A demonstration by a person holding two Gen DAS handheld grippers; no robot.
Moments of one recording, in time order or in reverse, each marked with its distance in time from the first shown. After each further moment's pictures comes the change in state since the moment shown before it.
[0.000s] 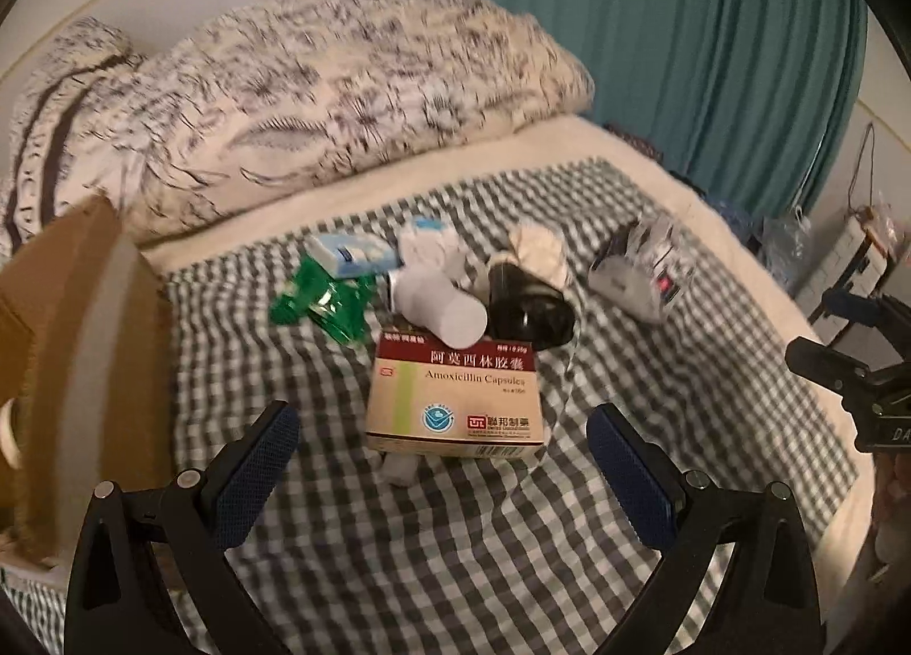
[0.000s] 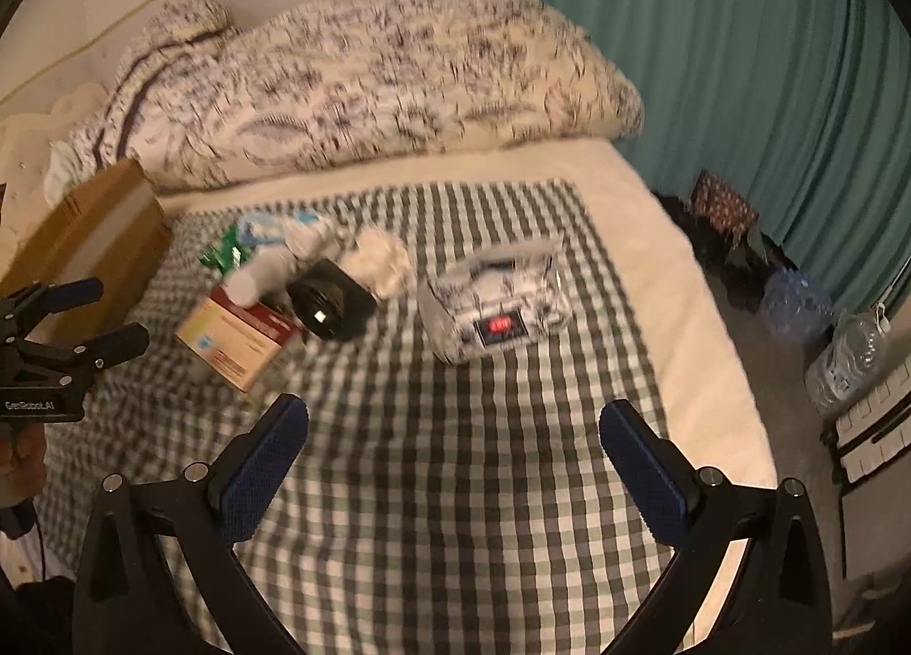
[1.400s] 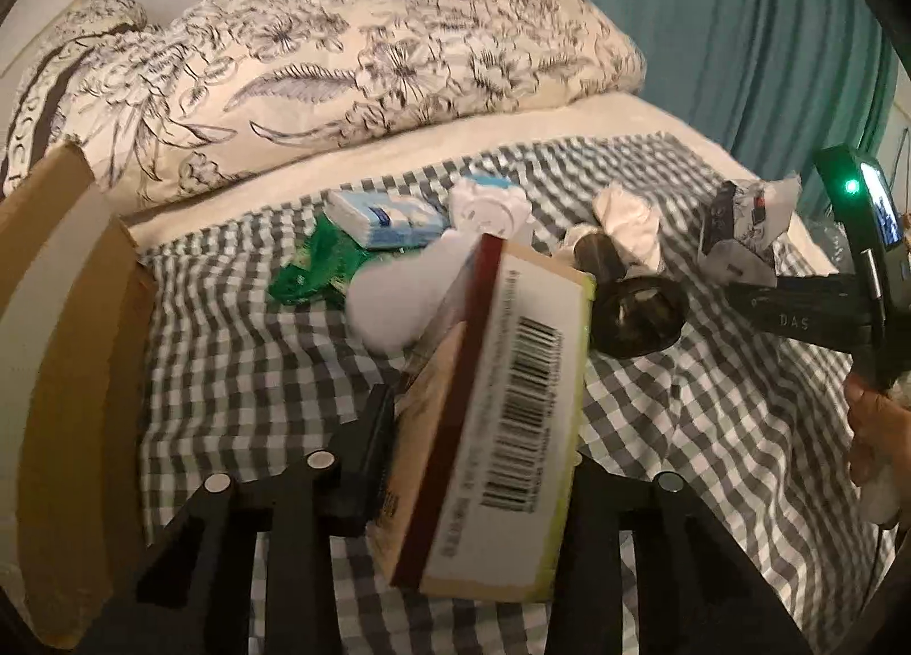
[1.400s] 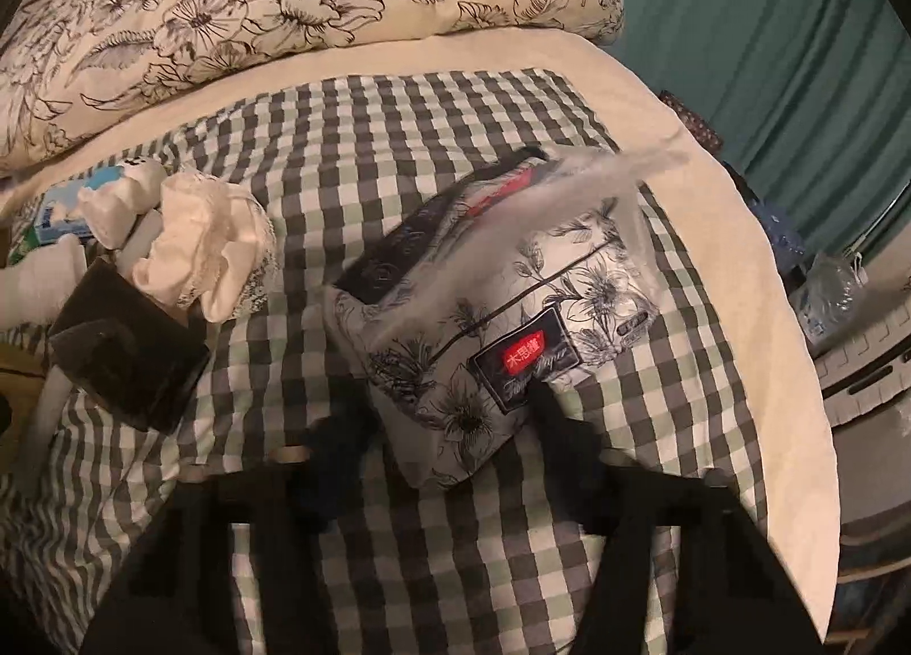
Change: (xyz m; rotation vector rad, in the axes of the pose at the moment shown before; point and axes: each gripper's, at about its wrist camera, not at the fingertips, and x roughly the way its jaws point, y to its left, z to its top) left arm 0.065 0.026 -0.006 -0.042 0.003 0.074; right arm 0.164 -0.017 0.031 0.082 0.193 -0.168
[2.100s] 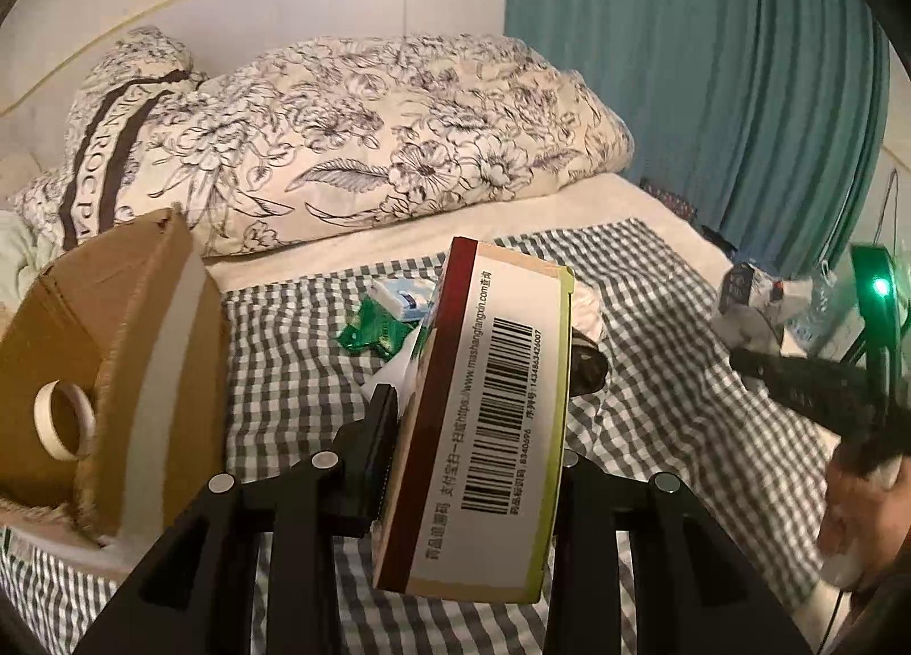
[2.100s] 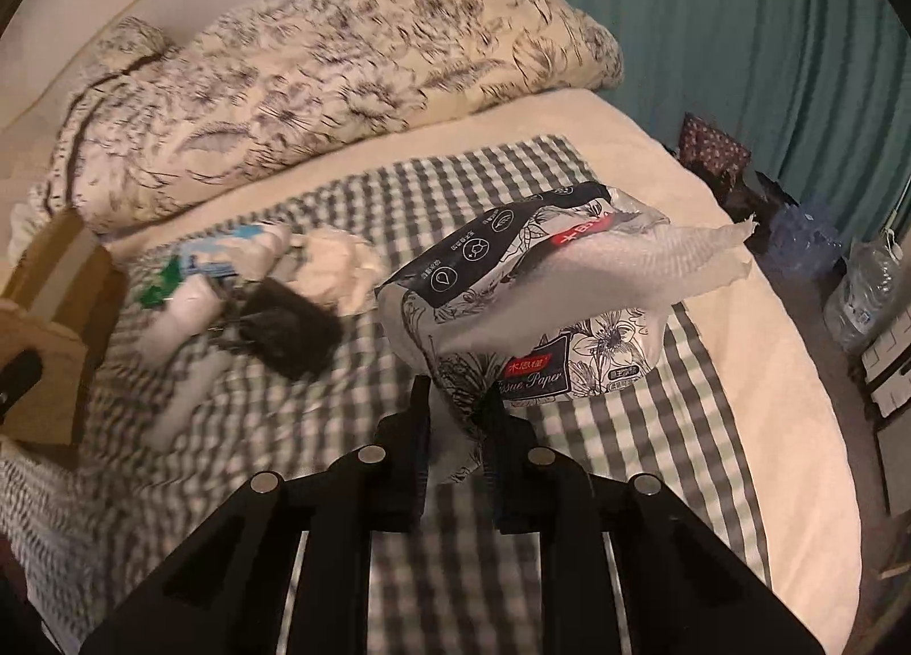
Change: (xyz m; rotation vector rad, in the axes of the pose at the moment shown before) left arm -0.114 0.006 0.006 -0.059 -0.134 0.014; right arm -0.100 -0.009 -0.043 0.082 -0.159 0.197
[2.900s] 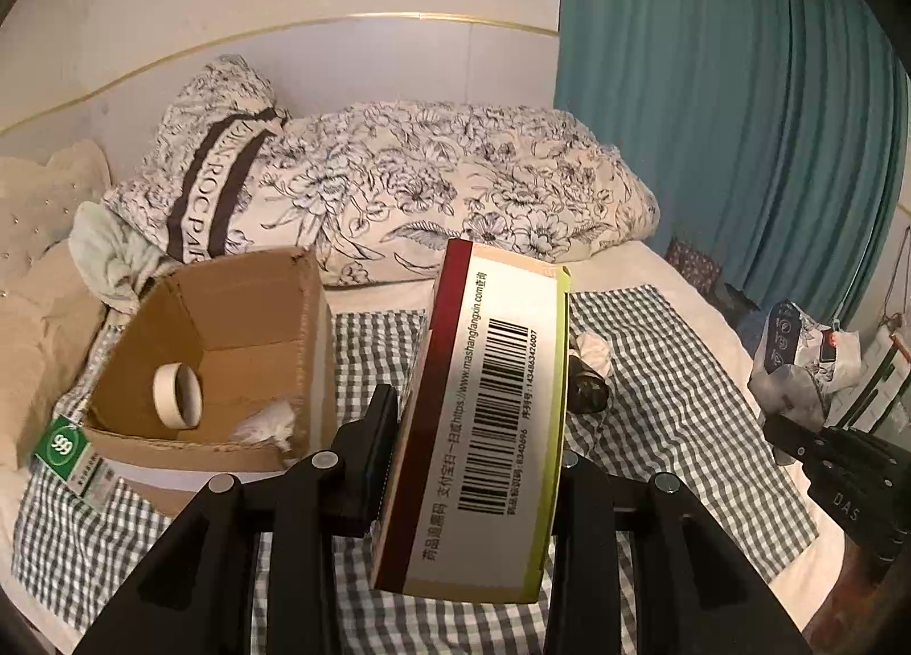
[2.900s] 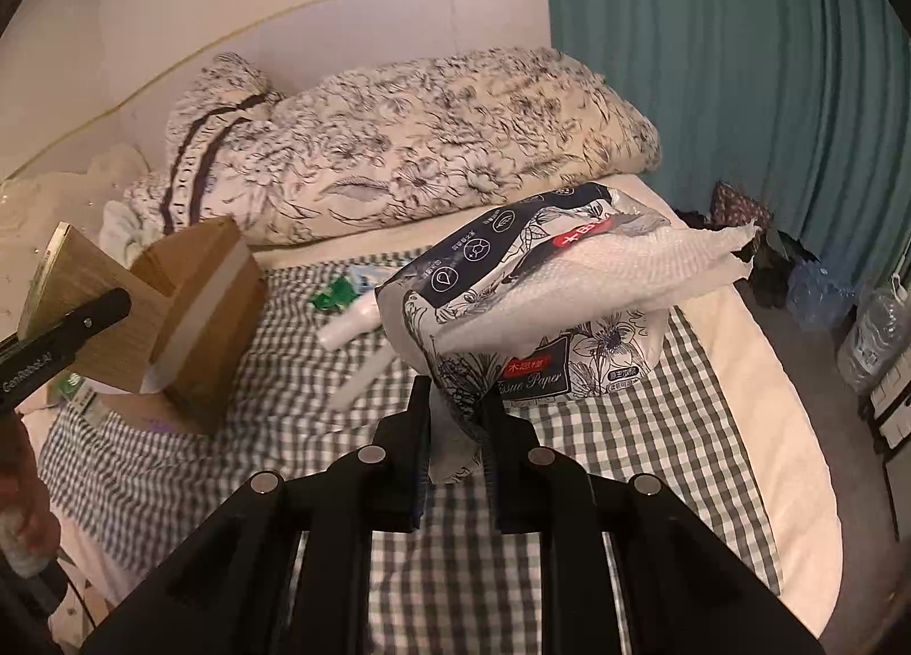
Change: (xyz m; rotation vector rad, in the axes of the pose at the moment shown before) left arm -0.132 0.039 -0.007 -0.084 -0.110 0.078; right arm -0.163 0.084 -0.044 -0.075 -0.154 0.104
